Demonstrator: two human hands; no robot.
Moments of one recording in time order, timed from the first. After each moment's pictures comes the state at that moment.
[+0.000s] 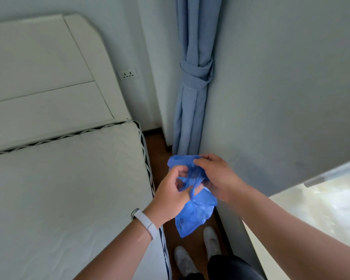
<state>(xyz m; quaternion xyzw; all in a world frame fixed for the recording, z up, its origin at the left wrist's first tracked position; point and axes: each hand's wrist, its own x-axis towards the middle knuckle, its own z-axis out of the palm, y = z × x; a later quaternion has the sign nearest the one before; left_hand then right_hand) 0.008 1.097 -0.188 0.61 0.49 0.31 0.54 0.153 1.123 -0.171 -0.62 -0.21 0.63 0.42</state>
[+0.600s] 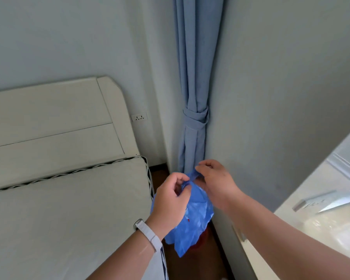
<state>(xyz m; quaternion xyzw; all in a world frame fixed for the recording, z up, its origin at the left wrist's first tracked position) 0.013 1.083 -0.096 0.63 0.51 0.43 0.40 0.148 1.110 -0.085 -0.57 -0.25 0.57 0.54</state>
